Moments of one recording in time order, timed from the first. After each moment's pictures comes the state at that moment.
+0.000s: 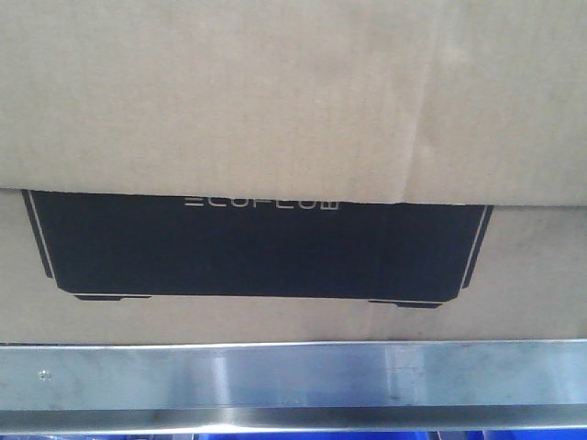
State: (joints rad) left arm -0.08 -0.01 0.03 -0.02 0.06 0.01; right arm 0.00 -0.01 0.03 0.06 0.13 0.03
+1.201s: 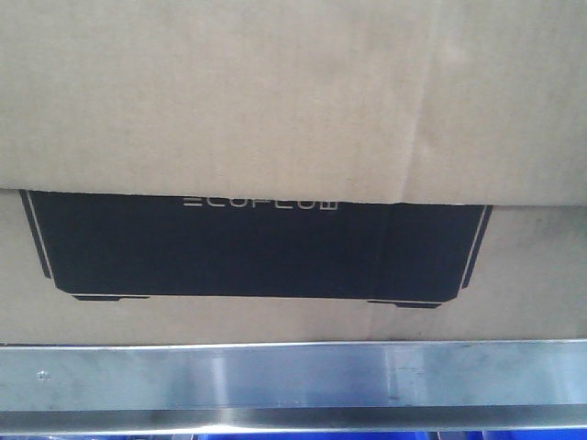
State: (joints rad) left arm -0.08 -0.01 -0.07 -0.11 -0.03 0.01; right arm 0.00 -0.01 0.03 0.06 0.13 0.03
